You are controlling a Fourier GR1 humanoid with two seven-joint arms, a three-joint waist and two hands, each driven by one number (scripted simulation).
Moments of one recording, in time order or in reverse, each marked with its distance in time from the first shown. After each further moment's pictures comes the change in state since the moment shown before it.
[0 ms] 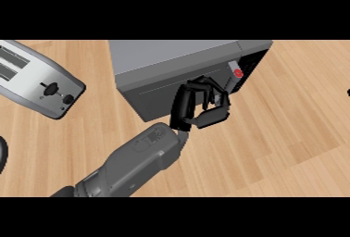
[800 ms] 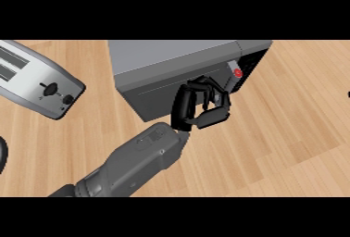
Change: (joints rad) left arm -0.016 0.000 -0.023 0.020 0.059 -0.007 -0.058; right arm -0.026 -0.053 0.012 -0.008 -0.115 0.040 0.049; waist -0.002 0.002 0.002
